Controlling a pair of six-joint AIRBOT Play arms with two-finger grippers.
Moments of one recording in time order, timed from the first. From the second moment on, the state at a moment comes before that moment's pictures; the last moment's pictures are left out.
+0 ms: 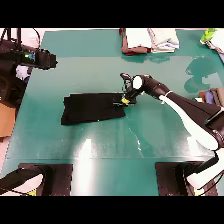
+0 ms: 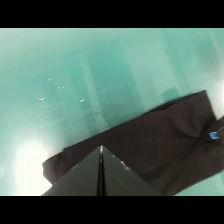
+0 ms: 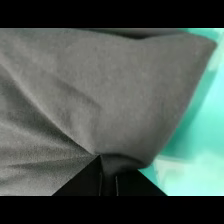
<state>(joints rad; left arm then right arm) -0.18 -1.13 1.52 1.34 -1.19 -1.46 0.53 -1.73 1.42 -1.19 1.01 1.85</state>
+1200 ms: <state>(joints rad) -0.39 -1.13 1.52 1.30 -1.14 -1.48 -0.63 -1.41 1.73 -1.47 1.36 1.64</state>
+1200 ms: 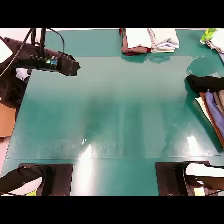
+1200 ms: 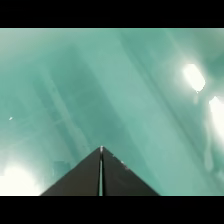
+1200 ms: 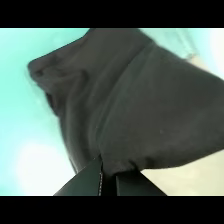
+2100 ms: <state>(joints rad) -0.39 -1.13 1.52 1.30 -1.17 -1.49 -0.78 -1.26 1.95 -1.38 1.37 1.57</state>
